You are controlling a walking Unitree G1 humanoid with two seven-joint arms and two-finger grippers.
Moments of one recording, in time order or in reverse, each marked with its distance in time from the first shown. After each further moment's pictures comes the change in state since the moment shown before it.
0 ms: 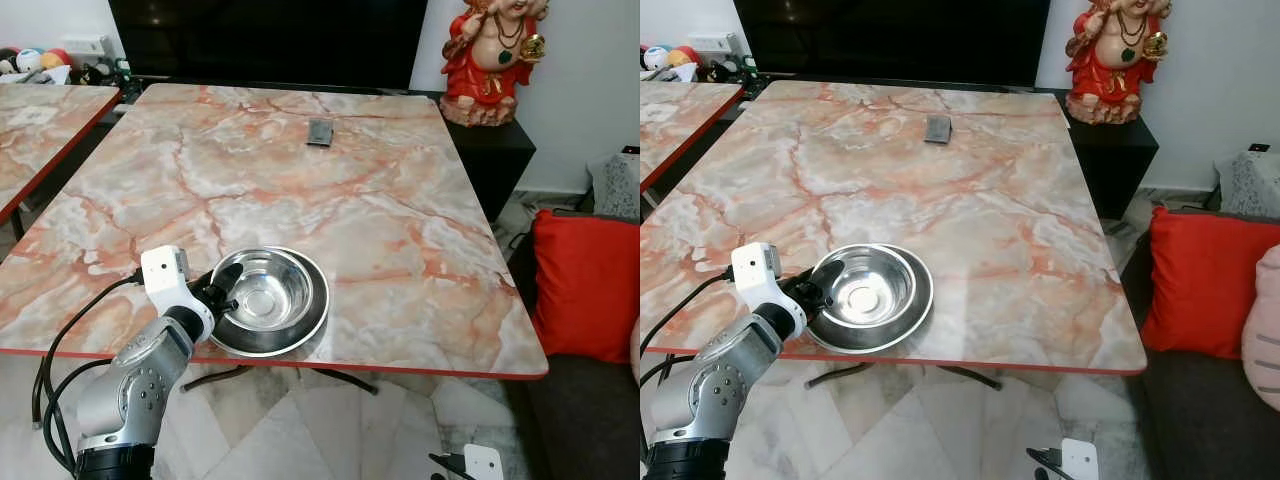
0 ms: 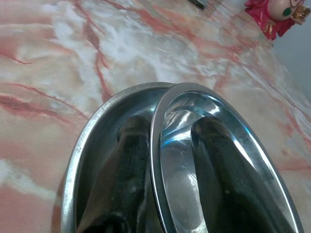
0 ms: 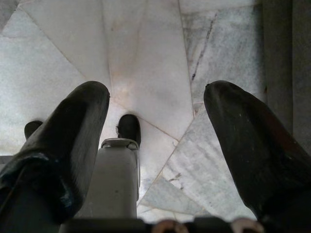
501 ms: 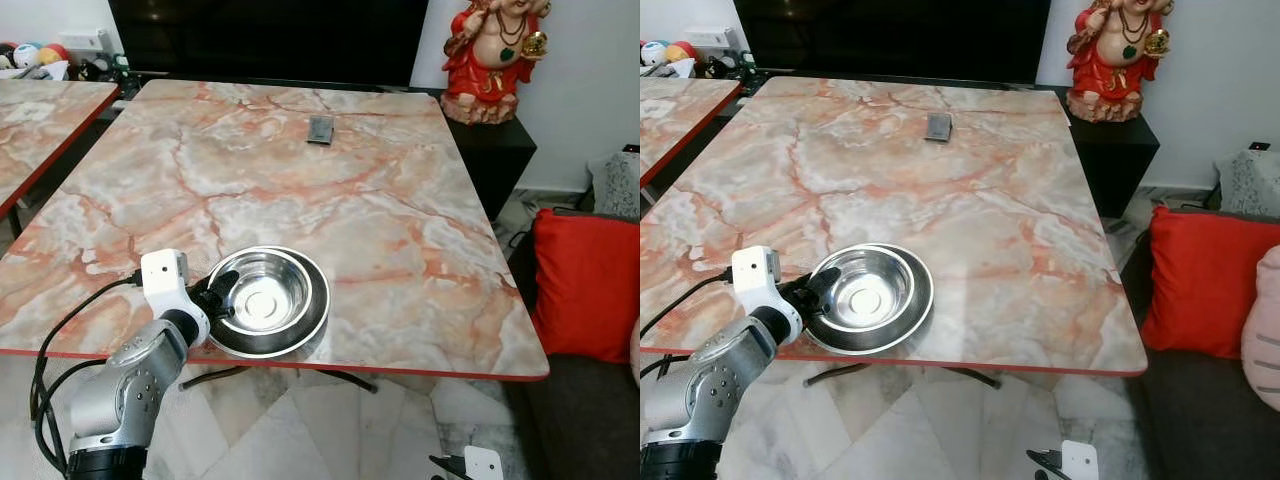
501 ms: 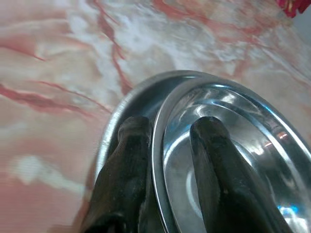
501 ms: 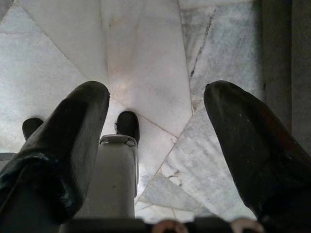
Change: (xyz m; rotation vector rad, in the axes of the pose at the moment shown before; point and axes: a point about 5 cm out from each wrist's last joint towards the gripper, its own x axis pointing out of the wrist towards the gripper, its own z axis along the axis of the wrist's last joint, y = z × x) left arm -0.003 0.009 0.001 0.087 0.043 0.032; right arm 0.000 -0.001 -0.002 0.000 0.008 0.001
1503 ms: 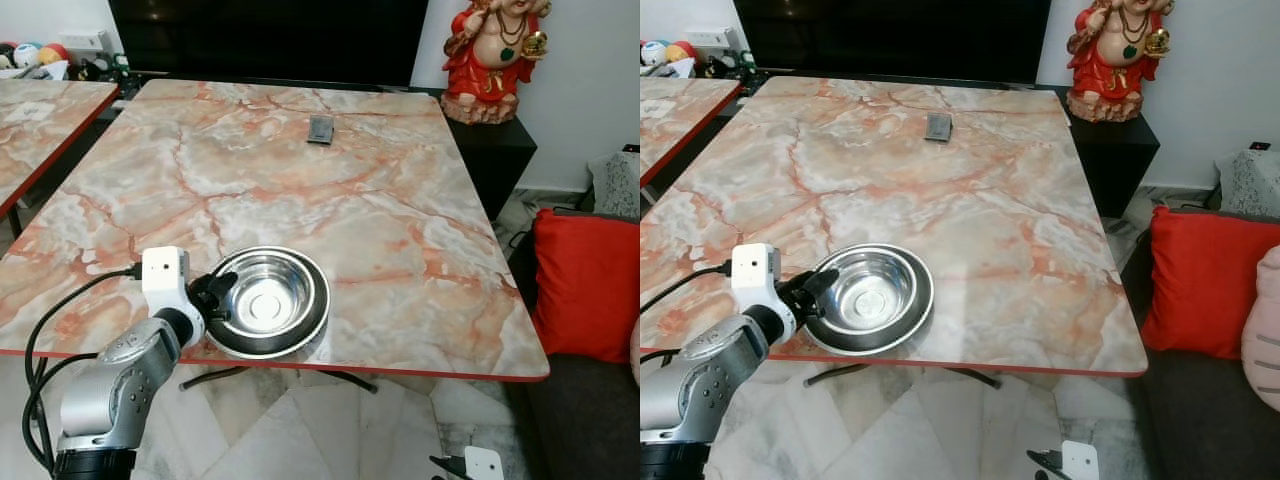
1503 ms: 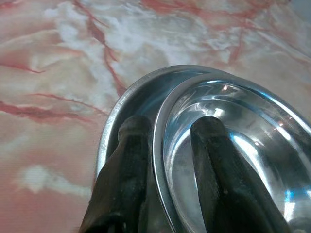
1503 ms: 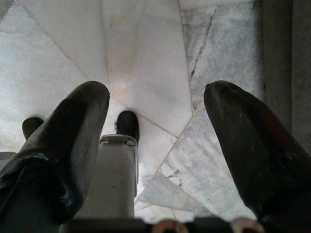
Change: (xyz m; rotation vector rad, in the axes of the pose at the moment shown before) left arm -0.003 -0.002 0.003 0.130 0.025 -0.033; right arm 0.000 0.000 0.000 -0.002 0.002 0.001
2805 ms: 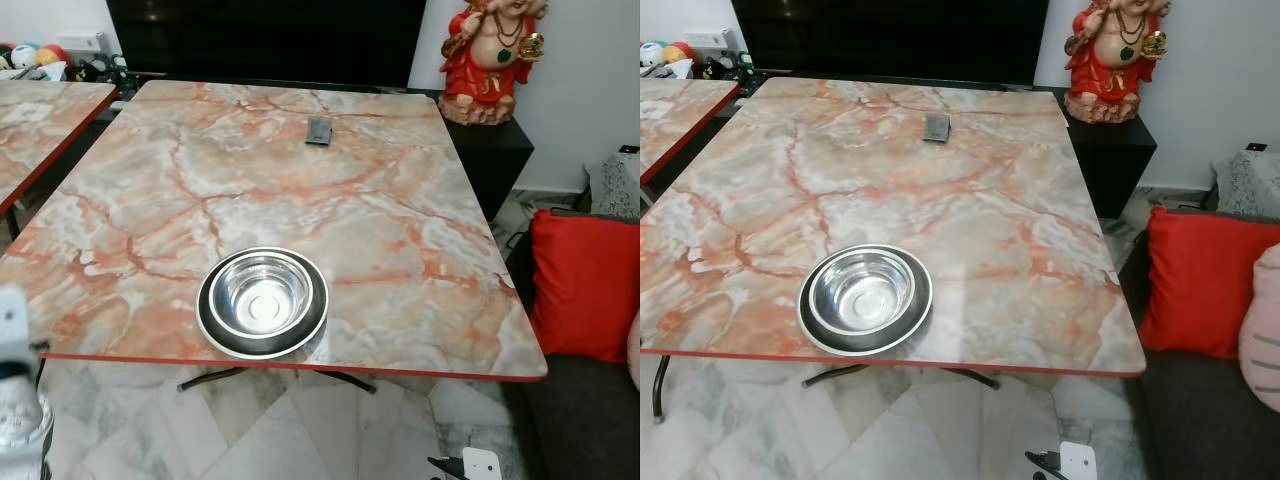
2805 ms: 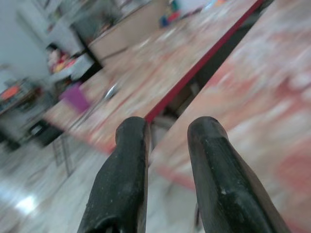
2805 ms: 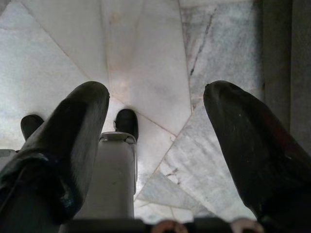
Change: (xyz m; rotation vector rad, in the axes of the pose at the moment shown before) left arm -0.106 0.122 -0.010 0.561 -0.227 1.035; right arm 0.000 0.002 -0.002 -0.004 0.008 0.006
